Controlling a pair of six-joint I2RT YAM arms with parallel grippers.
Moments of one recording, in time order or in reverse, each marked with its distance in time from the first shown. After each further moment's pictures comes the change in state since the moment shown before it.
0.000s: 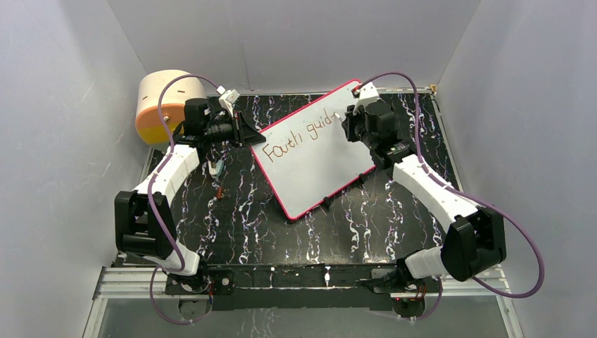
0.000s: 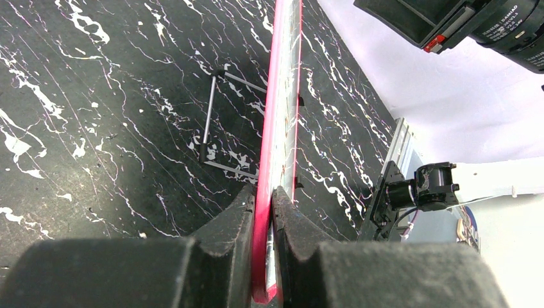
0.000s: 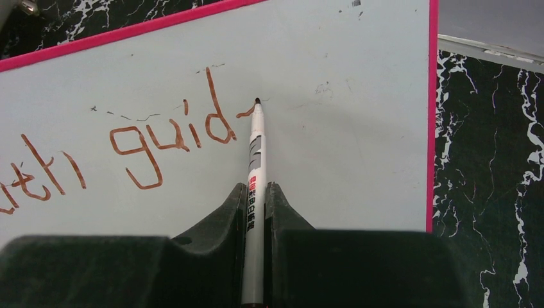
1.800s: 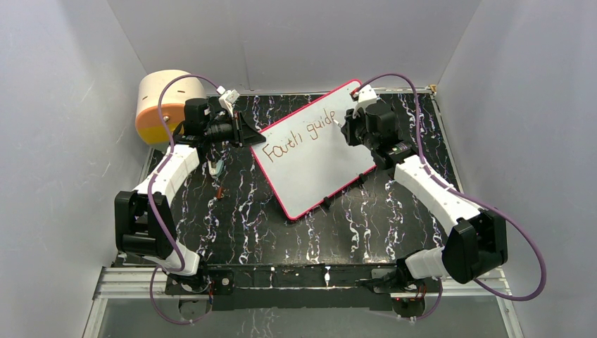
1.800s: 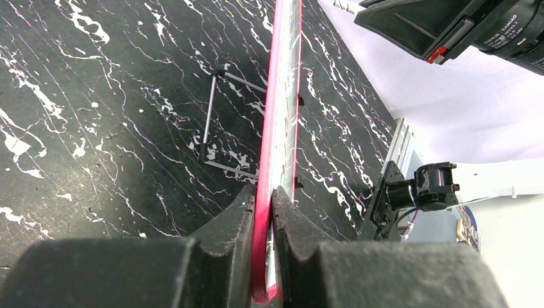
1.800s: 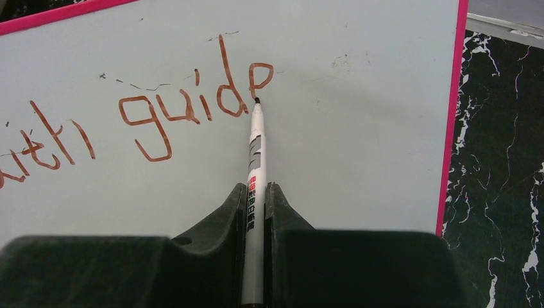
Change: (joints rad) left arm 0.000 0.000 0.000 -0.002 0.000 0.000; right arm -0.002 -0.013 0.010 -0.082 -0.046 0.000
